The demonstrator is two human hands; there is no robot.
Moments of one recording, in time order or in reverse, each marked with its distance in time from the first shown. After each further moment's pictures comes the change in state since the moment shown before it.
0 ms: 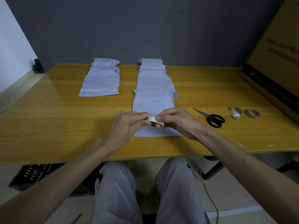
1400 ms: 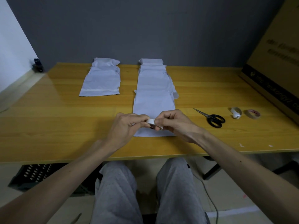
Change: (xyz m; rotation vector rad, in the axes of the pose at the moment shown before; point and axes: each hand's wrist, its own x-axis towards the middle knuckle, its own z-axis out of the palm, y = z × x) left_hand -0.005 0.000 -0.004 -0.008 0.000 -0.019; right_hand 0.003 0.015 0.006 0.023 -0.048 -0.043
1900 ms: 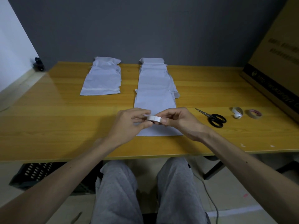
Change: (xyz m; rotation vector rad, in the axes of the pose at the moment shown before) left_hand 0.004 0.000 0.008 -0.208 0.043 -0.325; right_hand -0.003 -0.001 -0.012 -0.129 0.041 -0.082
